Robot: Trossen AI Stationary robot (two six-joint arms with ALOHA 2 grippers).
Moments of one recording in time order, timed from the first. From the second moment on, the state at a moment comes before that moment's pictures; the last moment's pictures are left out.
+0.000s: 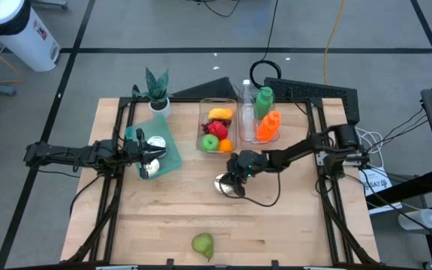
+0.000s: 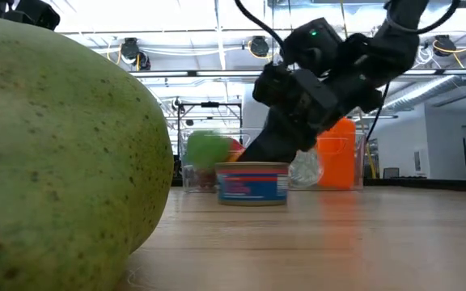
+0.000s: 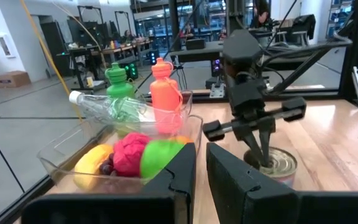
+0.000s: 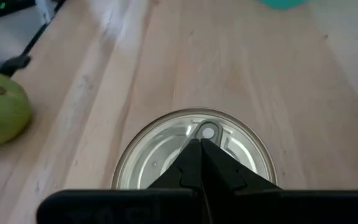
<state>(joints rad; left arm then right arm) -0.06 0.23 0.11 0.10 -0.24 0.09 0.02 1.83 0.74 0.46 -0.19 0.20</state>
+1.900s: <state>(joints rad) -0.06 0.23 0.11 0.10 -0.24 0.09 0.44 1.77 0.90 0.10 0.39 -0.27</state>
